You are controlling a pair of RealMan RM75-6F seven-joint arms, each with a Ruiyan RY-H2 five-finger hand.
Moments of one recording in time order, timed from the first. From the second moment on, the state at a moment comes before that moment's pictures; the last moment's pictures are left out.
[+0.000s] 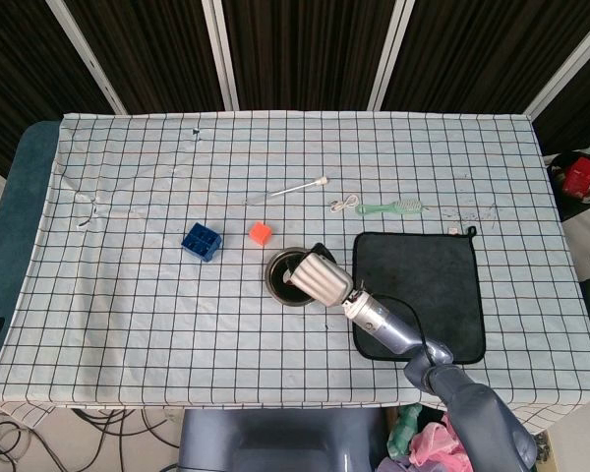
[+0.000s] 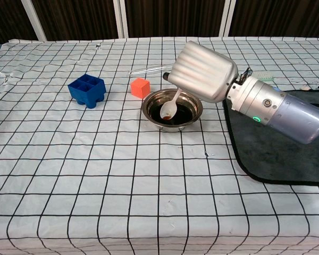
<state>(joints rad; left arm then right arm) -0.05 -1.11 -0.14 -1.60 1.36 1.55 0.00 0.91 -2.05 0.05 -0.38 -1.79 1.35 -0.48</state>
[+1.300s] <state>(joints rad) -0.05 -1.11 -0.14 -1.61 1.36 1.56 0.03 0.85 -1.96 -0.01 -0.43 -1.75 1.43 -0.46</state>
